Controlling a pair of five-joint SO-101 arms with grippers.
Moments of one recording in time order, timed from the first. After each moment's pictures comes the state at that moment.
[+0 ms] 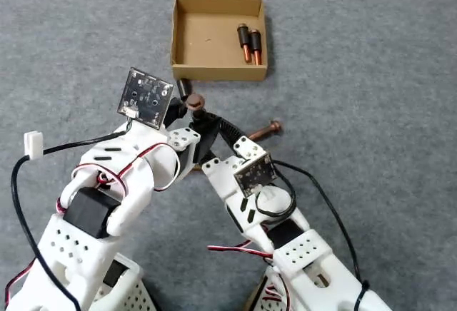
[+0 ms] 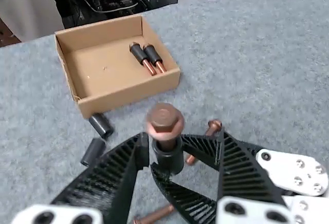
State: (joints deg) left arm 23.3 -61.0 41.8 50.5 -7.9; right arm -34.4 -60.0 96.5 -26.5 -0.2
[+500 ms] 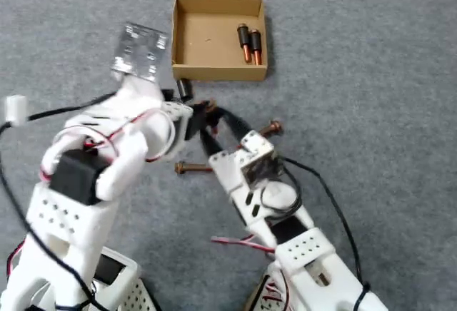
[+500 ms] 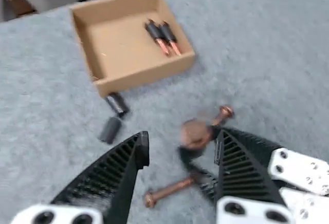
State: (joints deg) left arm 18.6 -44.2 15.3 70.1 -7.6; right arm -29.7 -60.2 94.4 -25.2 0.0
